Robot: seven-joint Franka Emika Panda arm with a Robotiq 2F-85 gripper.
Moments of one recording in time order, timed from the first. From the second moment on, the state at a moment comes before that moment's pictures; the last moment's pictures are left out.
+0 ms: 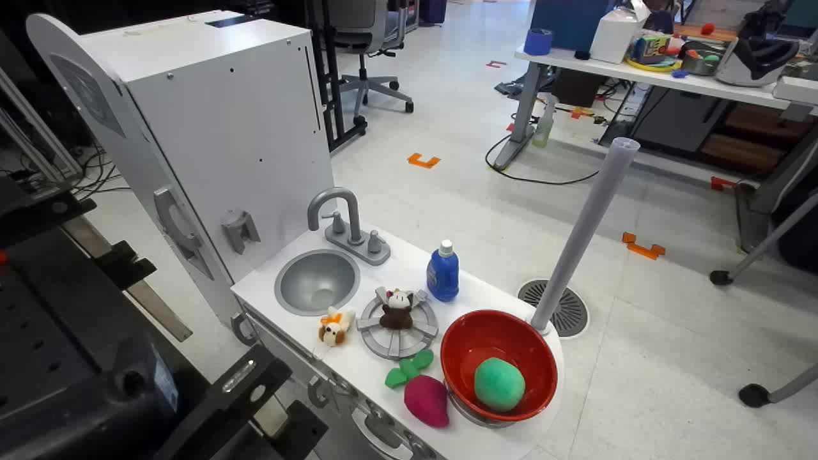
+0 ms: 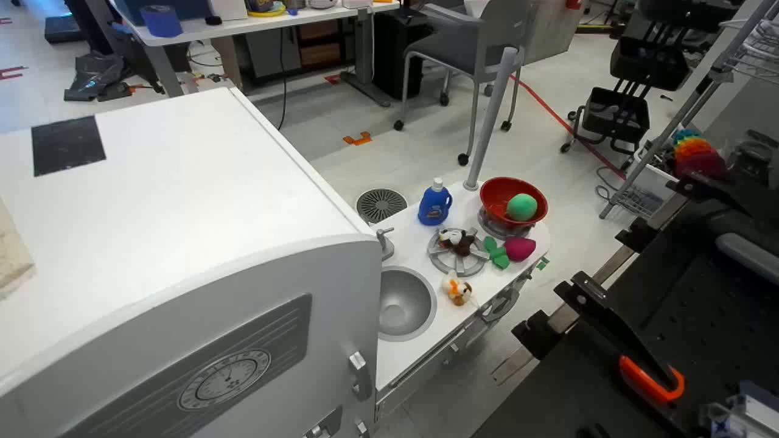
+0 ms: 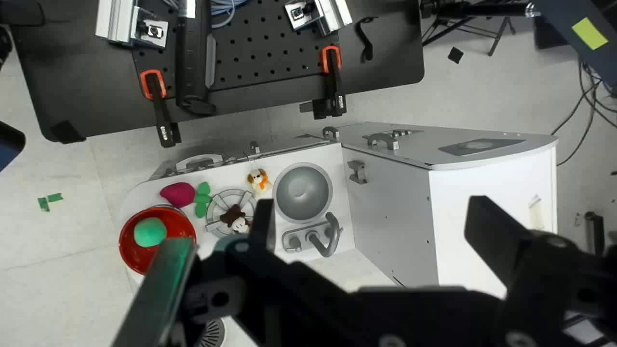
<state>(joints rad) 0.01 -0.42 -0.14 -2.24 0.19 1.64 -0.06</state>
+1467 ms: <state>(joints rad) 0.01 -0.33 -0.04 -2.23 0.19 1.73 0.09</state>
